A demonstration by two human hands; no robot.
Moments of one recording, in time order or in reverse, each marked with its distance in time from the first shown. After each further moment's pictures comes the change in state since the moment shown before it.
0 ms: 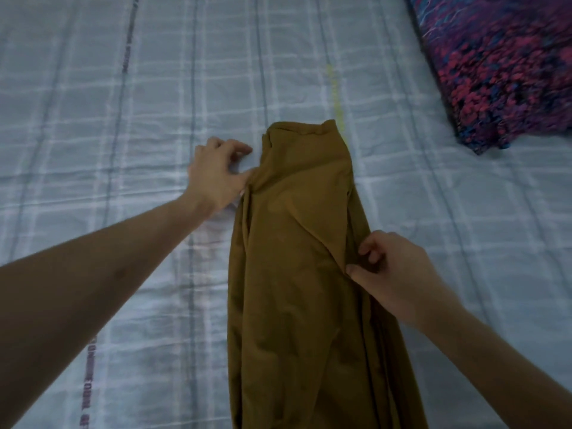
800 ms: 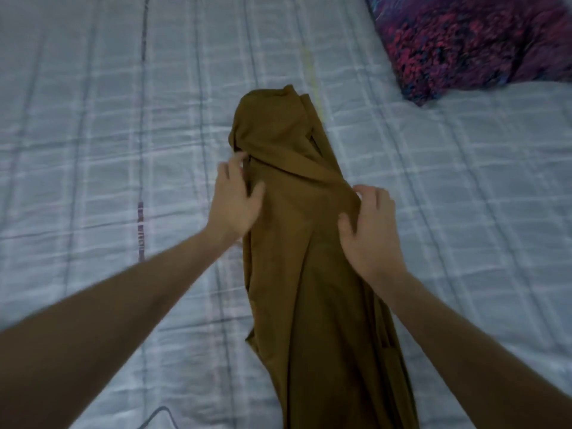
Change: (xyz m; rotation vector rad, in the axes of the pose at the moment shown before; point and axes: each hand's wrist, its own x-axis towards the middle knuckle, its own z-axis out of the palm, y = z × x) left_hand -0.187 0.043 -0.006 -0.187 0.003 0.016; right_hand -0.112 0.004 0.033 0.030 0.454 -0.144
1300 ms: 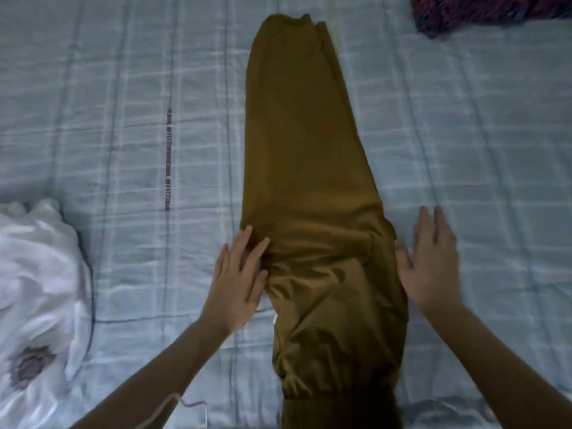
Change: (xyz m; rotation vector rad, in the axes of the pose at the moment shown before) left_hand -0.334 -0.041 0.026 0.368 -0.132 0.186; right_hand -0.201 0.112 -0.065 -0.246 -0.104 0.040
